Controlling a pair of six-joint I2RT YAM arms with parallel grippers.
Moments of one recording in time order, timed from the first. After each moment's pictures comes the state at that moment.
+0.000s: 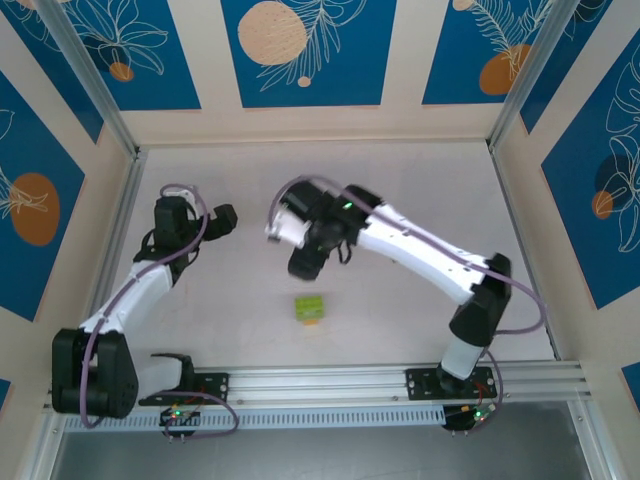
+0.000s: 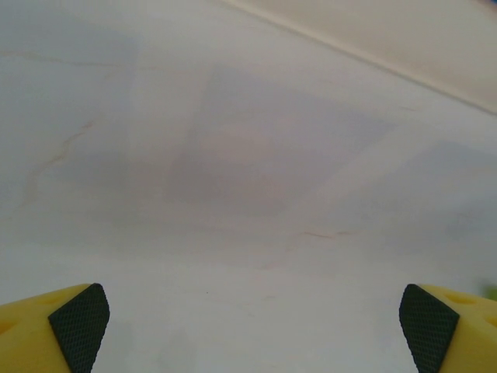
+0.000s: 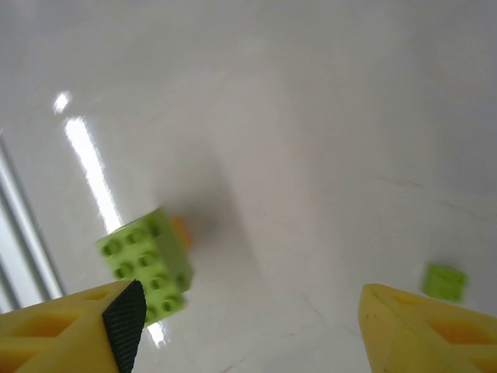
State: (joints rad) left arm -0.09 1.17 0.68 -0.02 0.20 -0.39; right arm 0.91 1.69 1.80 -1.22 0.02 -0.24
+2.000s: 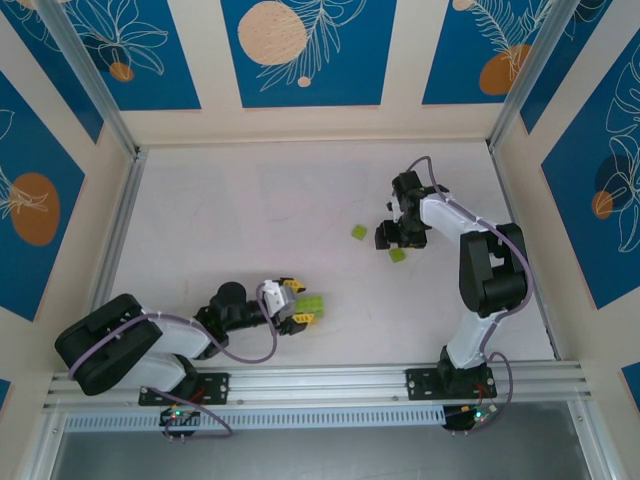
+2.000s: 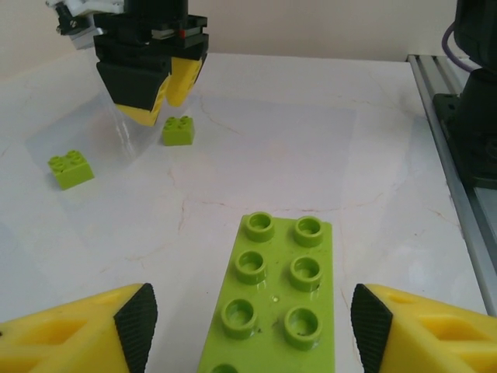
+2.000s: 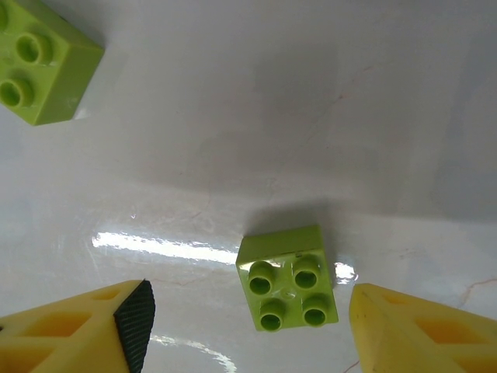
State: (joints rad) left arm -0.80 1.36 0.12 1.02 0.46 0.14; right arm 0.23 1.79 1.23 -0.85 -0.09 0.17
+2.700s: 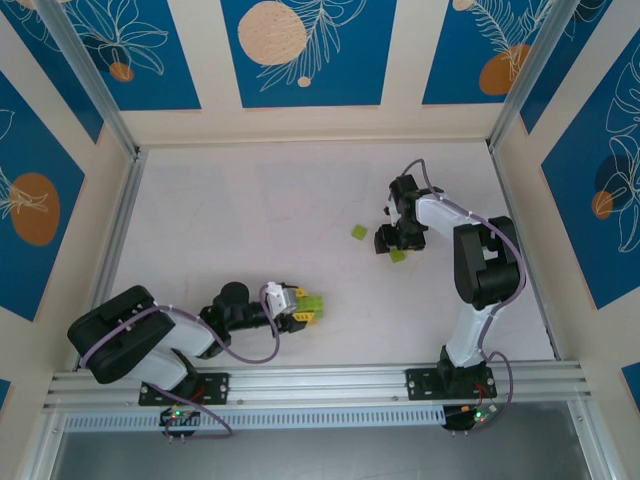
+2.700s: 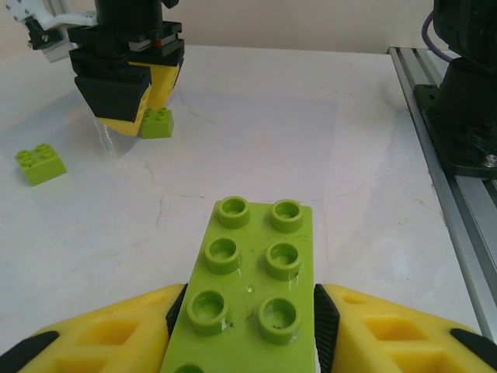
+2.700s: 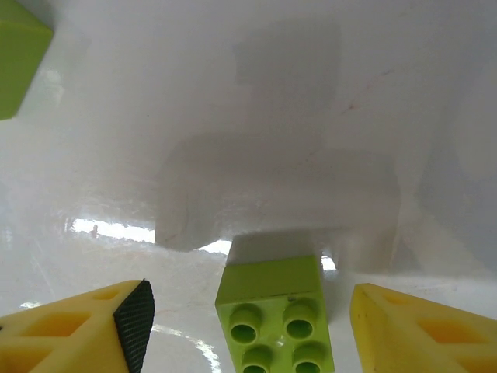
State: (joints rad) left arm -0.80 1.44 0.12 1.08 0.50 0.15; right arm 0.23 1.85 1.23 -0.83 -0.07 0.11
